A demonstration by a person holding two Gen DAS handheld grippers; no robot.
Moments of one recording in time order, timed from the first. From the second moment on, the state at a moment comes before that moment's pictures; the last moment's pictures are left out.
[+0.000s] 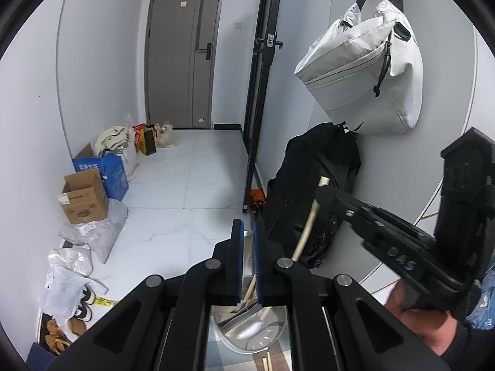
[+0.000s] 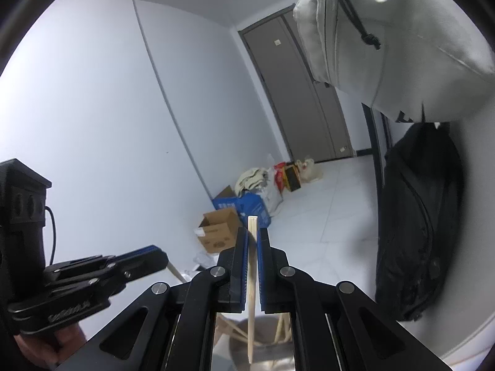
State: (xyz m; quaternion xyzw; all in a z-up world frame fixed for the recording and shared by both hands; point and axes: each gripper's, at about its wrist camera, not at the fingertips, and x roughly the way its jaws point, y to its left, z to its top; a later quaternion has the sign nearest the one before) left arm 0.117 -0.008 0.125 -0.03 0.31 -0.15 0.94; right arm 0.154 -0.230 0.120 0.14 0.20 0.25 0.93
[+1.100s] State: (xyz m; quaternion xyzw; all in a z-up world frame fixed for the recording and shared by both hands) left arm 0.163 -0.003 0.068 -0.06 0.40 -0.18 0.90; right arm 0.189 -0.206 0.048 0.11 0.24 0.27 0.93
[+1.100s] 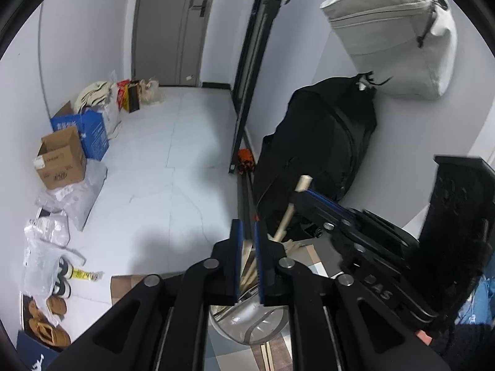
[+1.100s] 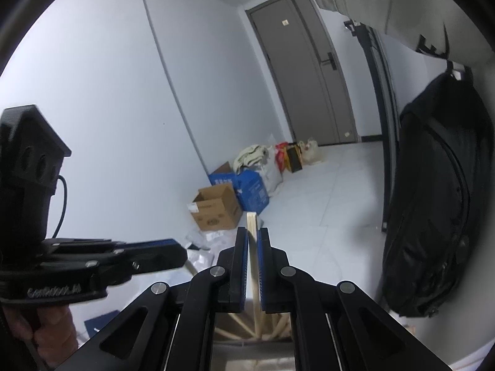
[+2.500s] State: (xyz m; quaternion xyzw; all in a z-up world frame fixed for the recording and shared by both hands) left arm 0.066 0.003 0.057 -0.04 0.35 -0.09 0.93; right arm 0.086 -0.261 0.030 0.15 0.27 0.25 0.92
